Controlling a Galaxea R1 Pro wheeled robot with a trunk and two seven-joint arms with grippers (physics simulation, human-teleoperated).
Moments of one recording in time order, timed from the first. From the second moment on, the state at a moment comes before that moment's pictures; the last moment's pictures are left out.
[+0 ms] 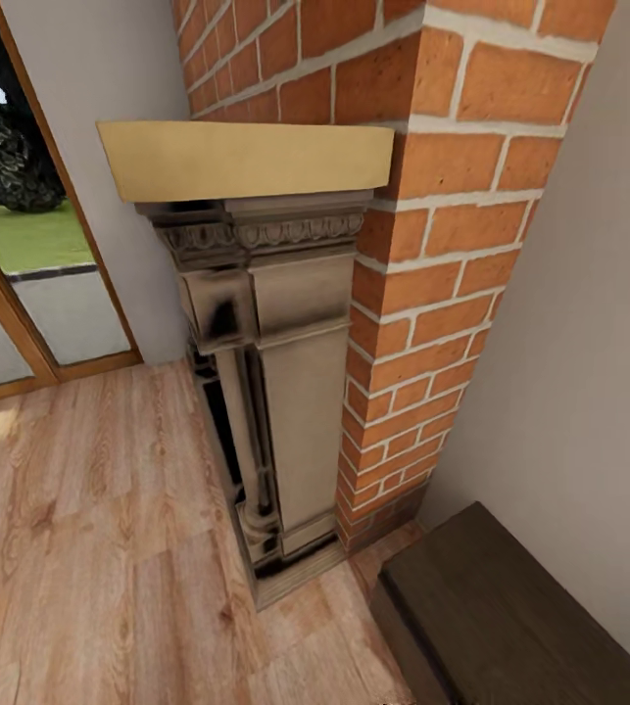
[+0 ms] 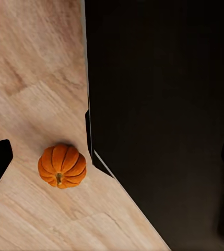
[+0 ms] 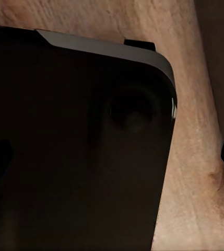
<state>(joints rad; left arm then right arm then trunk) 0.01 0.04 0.01 -0.09 0.00 -0.03 -0.01 -0.08 0.00 0.09 -0.08 0.02 -0.17 0.00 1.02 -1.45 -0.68</state>
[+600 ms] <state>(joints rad) 0.01 0.04 0.01 -0.09 0.00 -0.03 -0.01 -0.08 0.00 0.09 -0.08 0.02 -0.17 0.00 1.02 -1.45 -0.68</state>
